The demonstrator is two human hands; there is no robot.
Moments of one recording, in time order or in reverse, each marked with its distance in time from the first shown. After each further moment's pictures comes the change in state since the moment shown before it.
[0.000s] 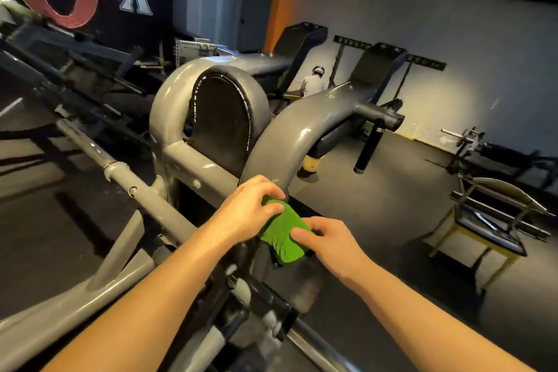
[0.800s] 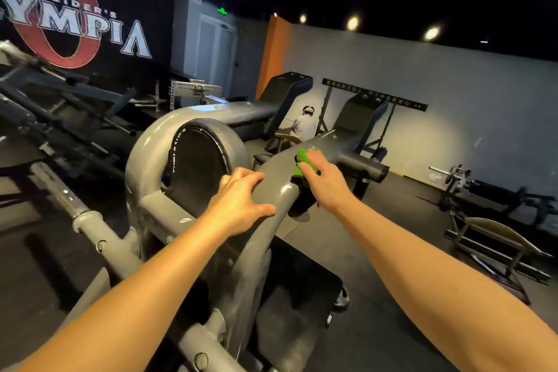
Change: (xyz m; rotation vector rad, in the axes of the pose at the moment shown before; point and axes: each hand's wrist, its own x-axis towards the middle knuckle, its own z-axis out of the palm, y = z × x) left_hand 0.110 0.028 -0.040 0.119 0.064 -0.170; right_hand 0.181 -0.082 -0.105 -0.292 0.254 -0.238
